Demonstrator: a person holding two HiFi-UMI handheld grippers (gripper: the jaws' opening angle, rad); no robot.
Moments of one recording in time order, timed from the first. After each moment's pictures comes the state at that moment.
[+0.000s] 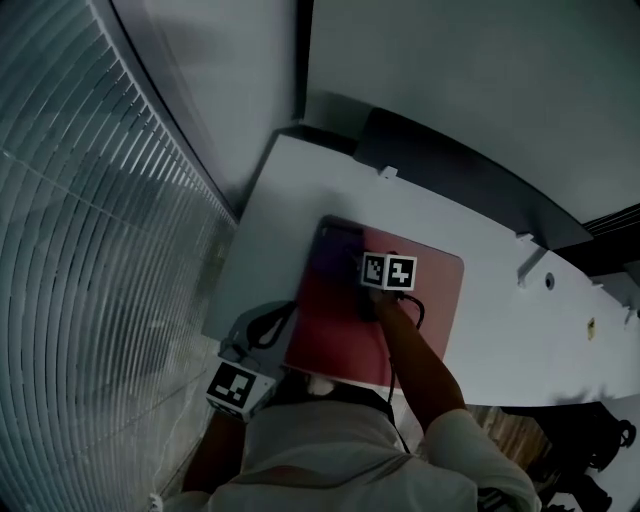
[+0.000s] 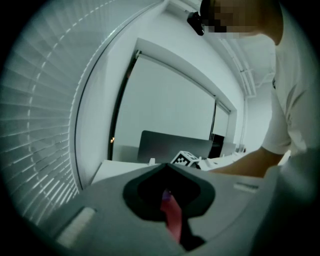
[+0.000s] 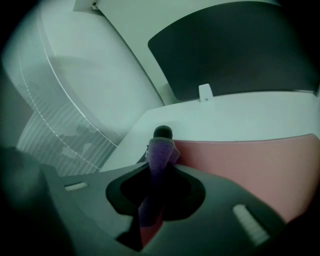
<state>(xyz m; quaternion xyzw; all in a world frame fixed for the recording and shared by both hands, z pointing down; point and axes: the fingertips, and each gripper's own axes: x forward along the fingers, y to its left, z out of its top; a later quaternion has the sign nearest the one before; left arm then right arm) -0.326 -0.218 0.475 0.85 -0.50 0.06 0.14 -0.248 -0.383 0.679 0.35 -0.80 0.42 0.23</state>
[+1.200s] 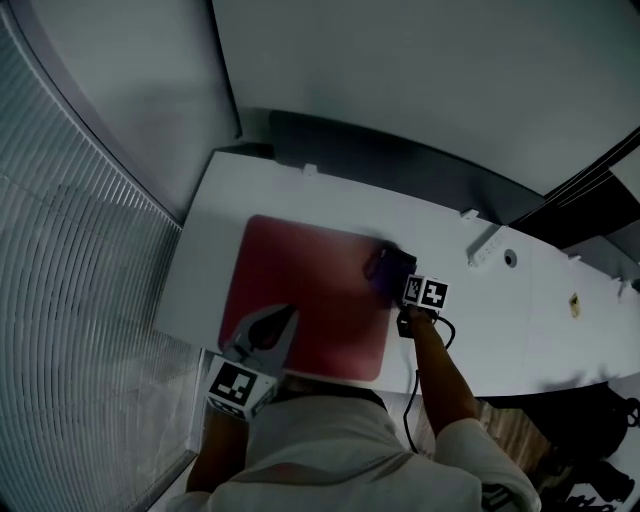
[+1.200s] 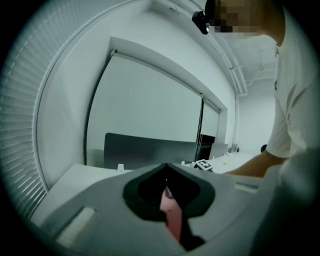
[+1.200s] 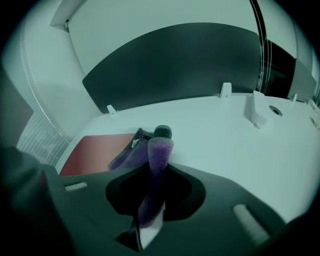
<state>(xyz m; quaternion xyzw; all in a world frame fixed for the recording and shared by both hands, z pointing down) -0.116 -0.205 0.447 0.87 -0.47 0.06 0.11 0.135 -0.363 0.704 0.53 -0.71 0.39 0.26</state>
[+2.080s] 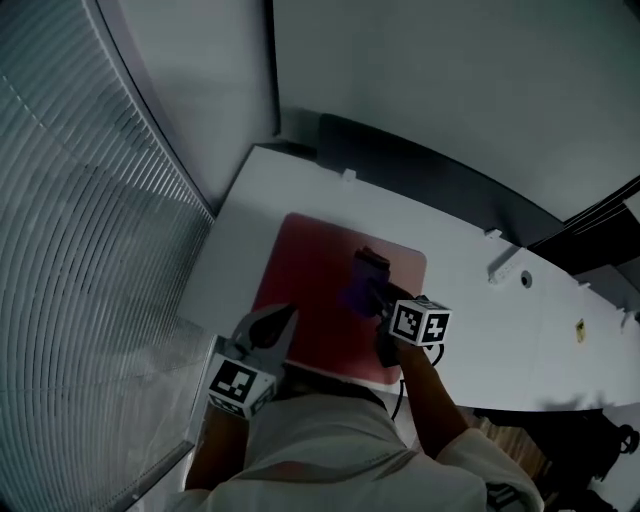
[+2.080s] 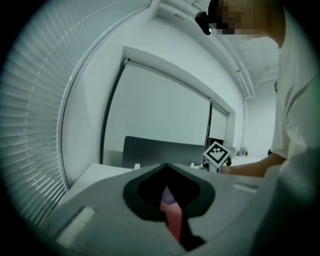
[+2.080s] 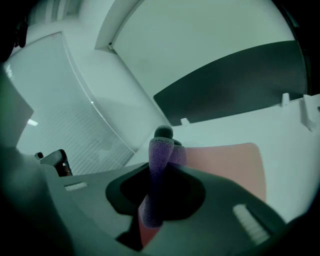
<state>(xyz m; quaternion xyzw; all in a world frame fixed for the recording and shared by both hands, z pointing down) -0.195 -0.181 0.439 0.85 -0.52 0.04 0.12 -0.069 -0.289 0.562 0.35 -0.84 0.39 0.14</state>
